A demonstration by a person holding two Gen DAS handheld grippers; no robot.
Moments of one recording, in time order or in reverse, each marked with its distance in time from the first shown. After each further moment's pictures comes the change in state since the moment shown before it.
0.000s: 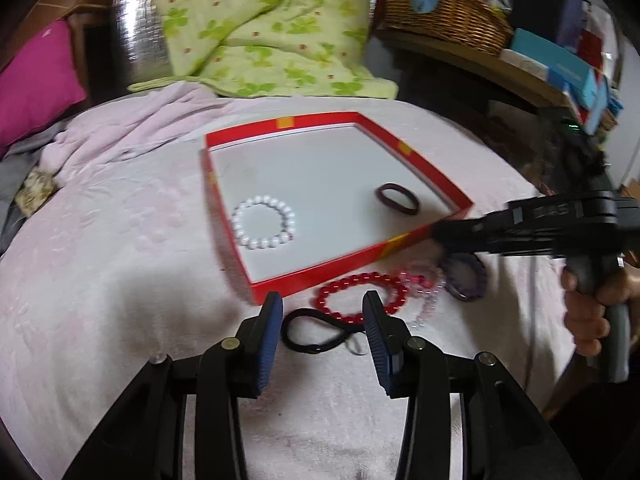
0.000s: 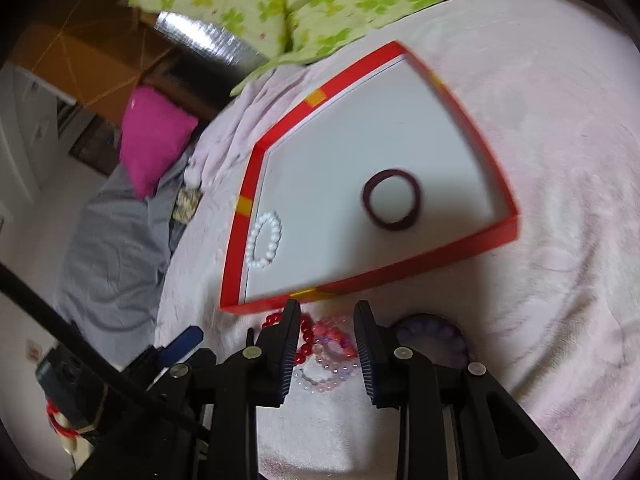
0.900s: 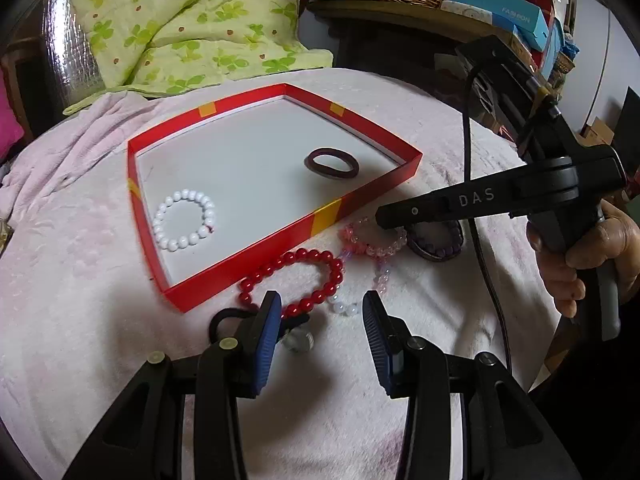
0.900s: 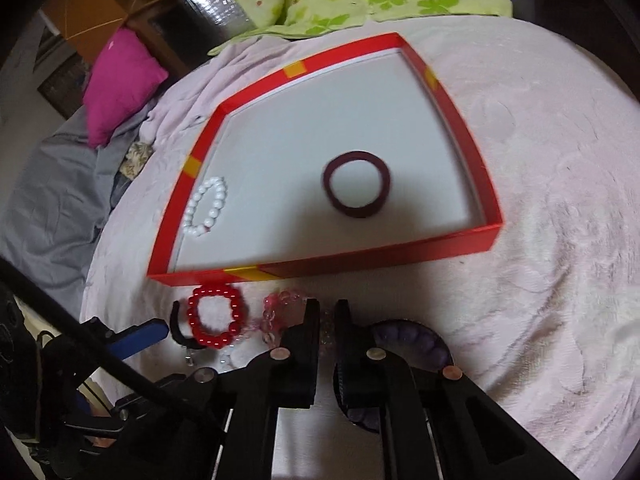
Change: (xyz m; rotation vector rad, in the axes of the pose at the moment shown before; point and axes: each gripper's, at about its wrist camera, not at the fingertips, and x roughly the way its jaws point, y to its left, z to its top) left arm 0.029 -0.038 -0.006 0.177 0.082 -0.102; right arm 0.014 -0.004 -0.003 -0.140 0.033 -0.240
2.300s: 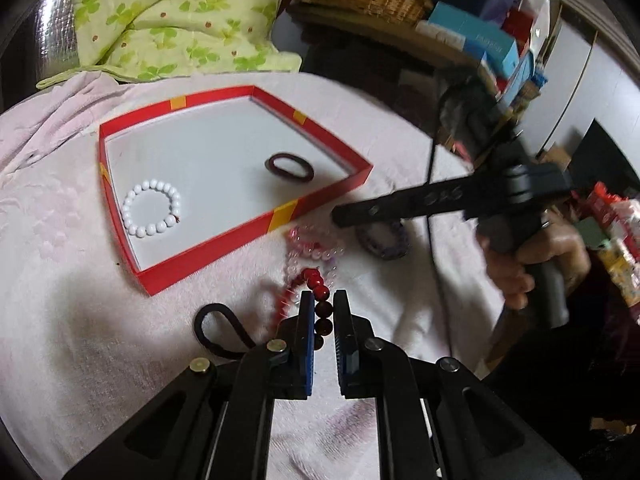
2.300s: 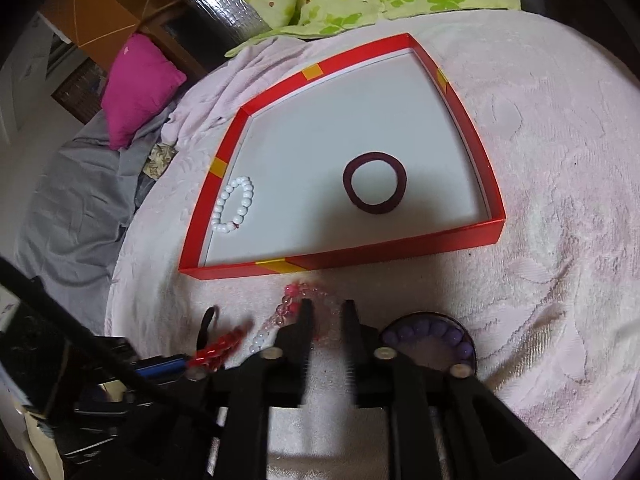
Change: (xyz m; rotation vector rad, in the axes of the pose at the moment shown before) left arm -0.028 0.014 -0.005 -0.072 -0.019 -0.228; right arm -0.012 0.004 0.001 0.000 0.019 0.082
